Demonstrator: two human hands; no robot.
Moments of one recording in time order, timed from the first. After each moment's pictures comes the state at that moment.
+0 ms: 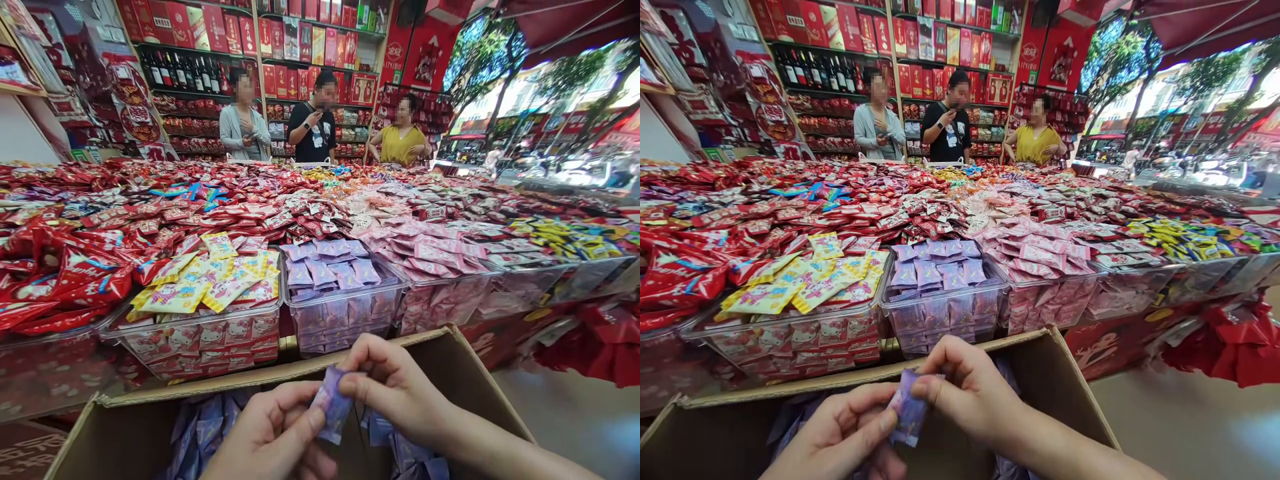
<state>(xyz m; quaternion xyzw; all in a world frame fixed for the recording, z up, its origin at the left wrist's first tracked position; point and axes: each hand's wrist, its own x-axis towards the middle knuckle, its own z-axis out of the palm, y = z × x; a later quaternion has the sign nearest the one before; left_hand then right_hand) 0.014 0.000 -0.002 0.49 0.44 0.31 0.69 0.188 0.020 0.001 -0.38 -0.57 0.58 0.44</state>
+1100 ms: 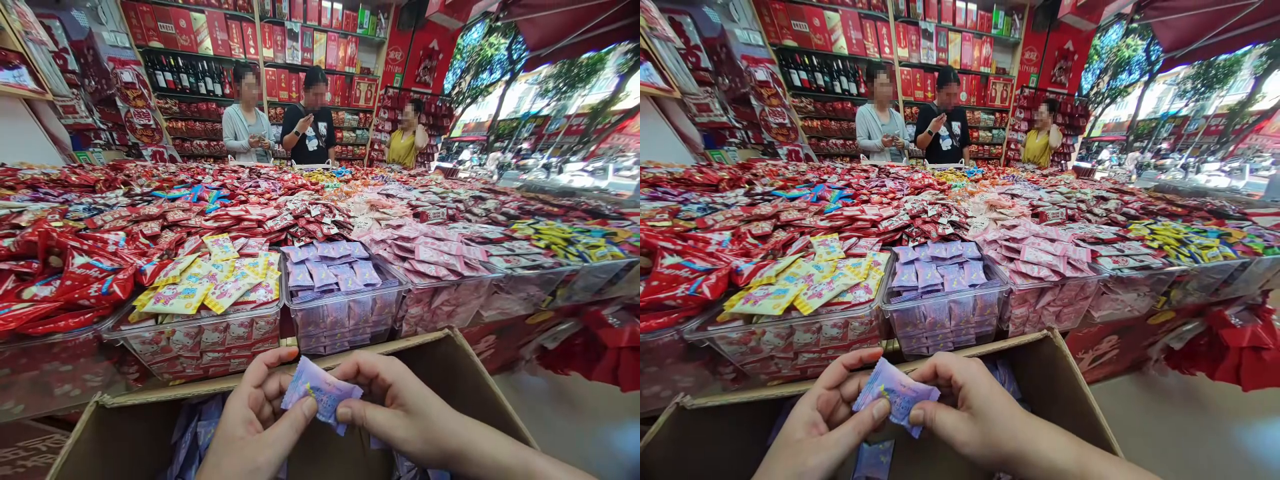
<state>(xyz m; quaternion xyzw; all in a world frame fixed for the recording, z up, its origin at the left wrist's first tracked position) 0.016 -0.001 -0.002 0.45 0.45 0.47 0.62 0.190 0.011 0.002 -0.37 -0.65 0.58 0.34</state>
